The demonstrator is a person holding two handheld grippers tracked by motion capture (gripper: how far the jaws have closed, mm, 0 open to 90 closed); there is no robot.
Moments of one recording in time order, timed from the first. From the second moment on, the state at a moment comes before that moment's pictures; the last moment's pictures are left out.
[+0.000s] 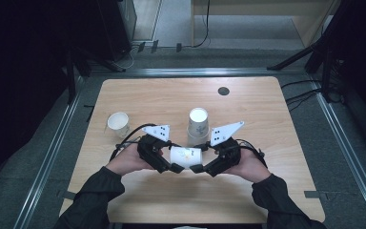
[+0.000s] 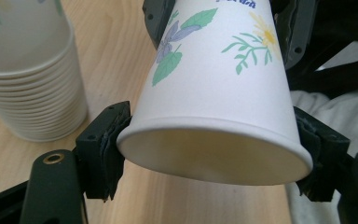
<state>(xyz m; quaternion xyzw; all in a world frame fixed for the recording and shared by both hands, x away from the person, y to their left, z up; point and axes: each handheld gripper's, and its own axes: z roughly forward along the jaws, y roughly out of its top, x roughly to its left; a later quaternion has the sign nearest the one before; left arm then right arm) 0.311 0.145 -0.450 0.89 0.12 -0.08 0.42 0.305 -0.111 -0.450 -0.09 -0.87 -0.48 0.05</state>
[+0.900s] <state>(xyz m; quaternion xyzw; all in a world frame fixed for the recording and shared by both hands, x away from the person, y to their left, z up) 0.316 0.132 -0.431 0.96 0.10 -0.03 0.27 0.308 -0.105 -0.465 -0.11 -0.89 -0.44 0.03</state>
